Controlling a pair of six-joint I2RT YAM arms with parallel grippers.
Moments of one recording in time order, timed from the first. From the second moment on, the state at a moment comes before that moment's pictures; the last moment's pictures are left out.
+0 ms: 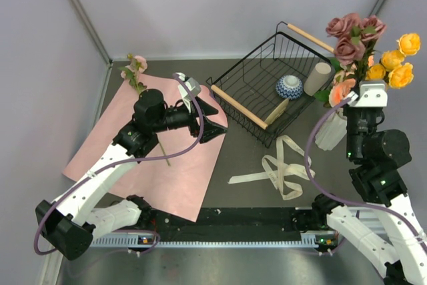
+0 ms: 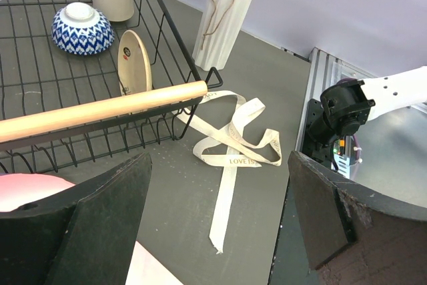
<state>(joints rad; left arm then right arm) -0.58 1.04 0.99 -0.07 0.69 -0.19 0.46 0.58 0.98 0.03 0.56 -0.58</state>
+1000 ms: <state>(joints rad) -0.58 1.04 0.99 -0.07 0.69 -0.19 0.46 0.42 0.75 0.01 0.79 -0.32</state>
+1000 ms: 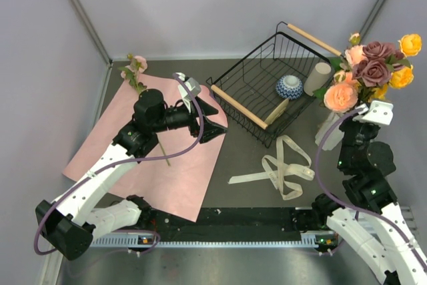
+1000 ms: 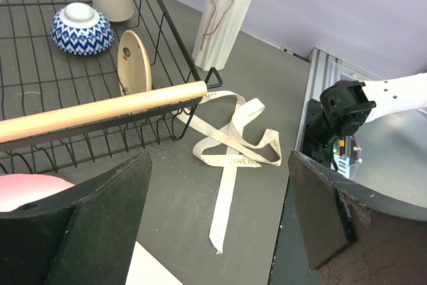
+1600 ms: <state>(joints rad) -0.58 1.04 0.99 -0.07 0.69 -0.19 0.46 0.46 0.64 0.04 0.91 -0.18</state>
